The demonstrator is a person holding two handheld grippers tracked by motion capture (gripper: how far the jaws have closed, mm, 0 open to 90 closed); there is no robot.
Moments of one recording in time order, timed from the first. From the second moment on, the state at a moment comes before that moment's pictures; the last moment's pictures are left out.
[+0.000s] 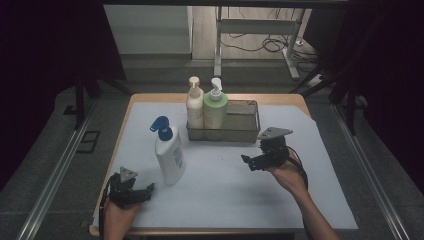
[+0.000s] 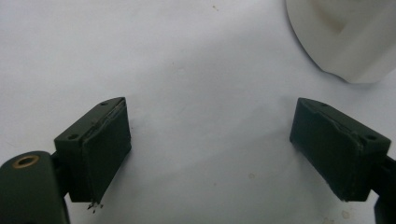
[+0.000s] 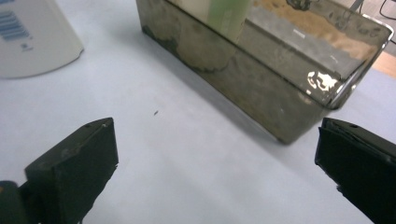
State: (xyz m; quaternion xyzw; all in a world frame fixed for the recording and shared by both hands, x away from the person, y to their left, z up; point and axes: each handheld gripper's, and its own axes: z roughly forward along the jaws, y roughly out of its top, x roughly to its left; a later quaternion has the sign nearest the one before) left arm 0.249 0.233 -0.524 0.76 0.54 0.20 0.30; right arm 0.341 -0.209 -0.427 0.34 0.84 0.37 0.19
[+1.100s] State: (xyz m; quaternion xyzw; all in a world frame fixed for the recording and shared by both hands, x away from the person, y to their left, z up) left arm 0.250 0.233 -0.523 0.76 0.54 0.20 0.30; right arm 0.283 -0.273 -0.488 0.39 0.83 0.35 0.19
